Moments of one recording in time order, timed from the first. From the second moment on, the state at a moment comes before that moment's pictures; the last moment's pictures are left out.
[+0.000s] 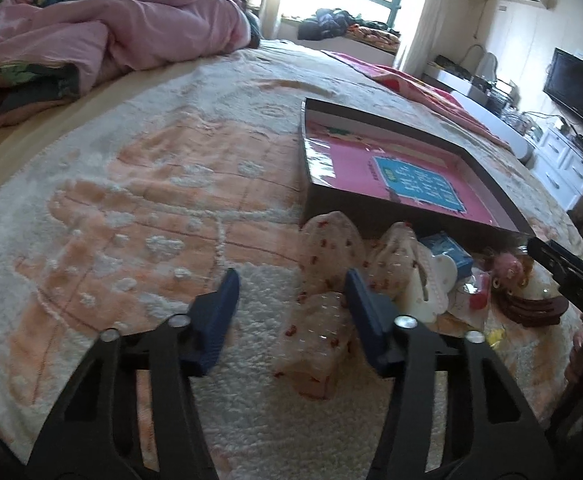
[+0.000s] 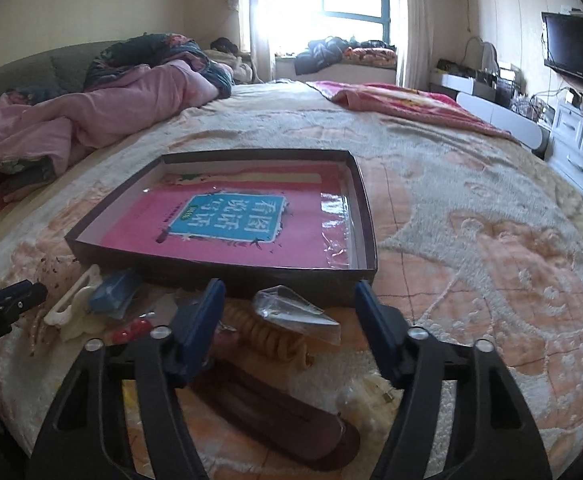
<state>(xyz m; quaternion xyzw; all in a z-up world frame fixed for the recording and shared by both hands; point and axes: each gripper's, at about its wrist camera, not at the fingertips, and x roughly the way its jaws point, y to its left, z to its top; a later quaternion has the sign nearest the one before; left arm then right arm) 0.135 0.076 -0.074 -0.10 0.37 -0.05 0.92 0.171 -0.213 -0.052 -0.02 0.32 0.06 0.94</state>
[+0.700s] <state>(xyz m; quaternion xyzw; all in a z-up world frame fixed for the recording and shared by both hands) 0.138 0.059 -0.016 -0.07 0.31 -0.07 0.95 0.158 -0.248 -0.021 0.03 0.29 0.08 0.95</state>
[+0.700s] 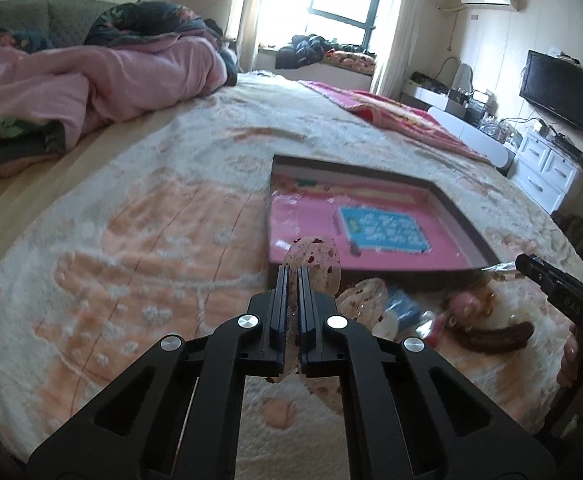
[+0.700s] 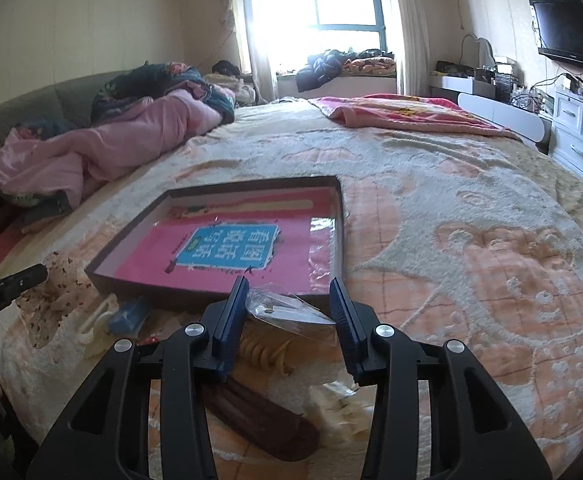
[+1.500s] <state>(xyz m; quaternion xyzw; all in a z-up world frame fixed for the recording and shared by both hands) 0.211 -0.013 -0.002 -0.03 0.30 -0.10 0.95 0.207 -0.272 0.010 0.04 0.24 0.04 0.97</state>
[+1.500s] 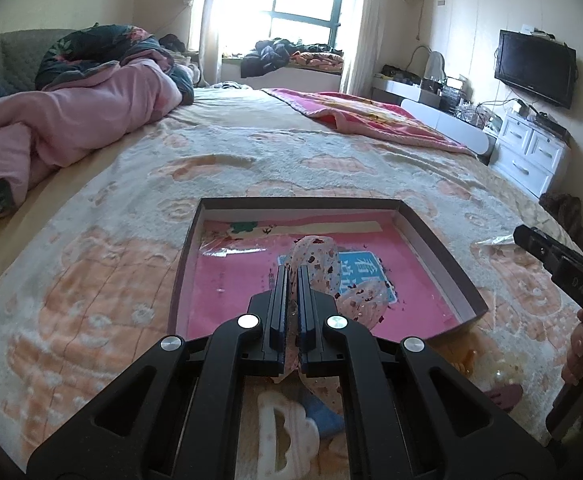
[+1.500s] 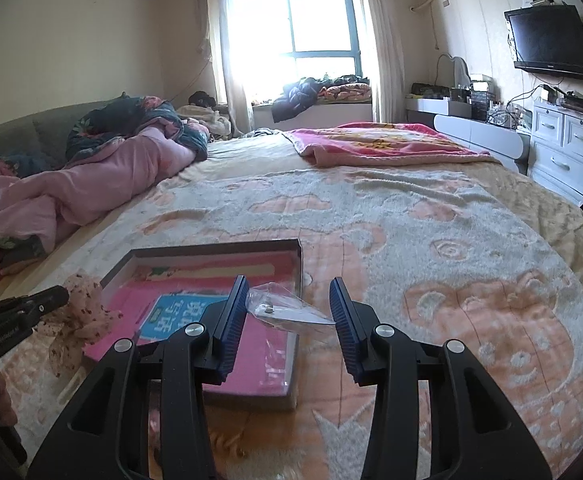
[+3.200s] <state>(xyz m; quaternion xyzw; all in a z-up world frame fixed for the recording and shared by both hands) 0.242 0.015 -0.032 -0.05 0.33 -0.05 0.94 0.233 -0.243 -0.002 -0.01 0.26 0.03 0.97</state>
